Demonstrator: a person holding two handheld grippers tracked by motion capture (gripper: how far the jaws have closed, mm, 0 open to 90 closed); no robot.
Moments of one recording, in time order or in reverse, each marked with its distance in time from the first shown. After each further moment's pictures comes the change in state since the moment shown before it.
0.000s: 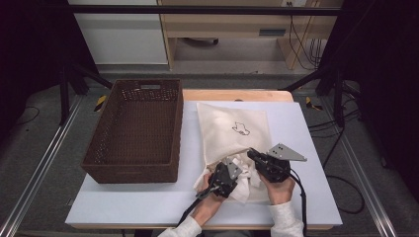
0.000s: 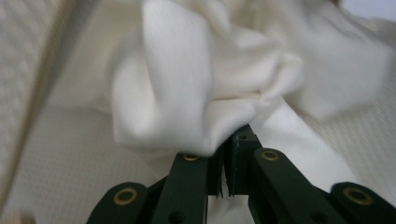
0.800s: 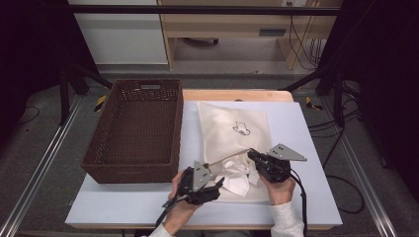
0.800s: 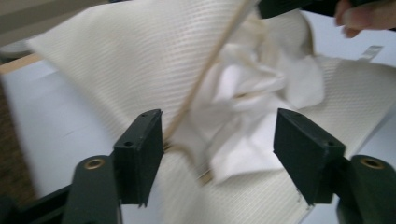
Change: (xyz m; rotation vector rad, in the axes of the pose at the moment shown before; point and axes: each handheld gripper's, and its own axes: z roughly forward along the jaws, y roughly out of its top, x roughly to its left) left arm 0.040 -0.035 -0.096 -0.198 0.024 0.000; right arm 0.000 0.000 -0.001 0.012 0.000 0.001
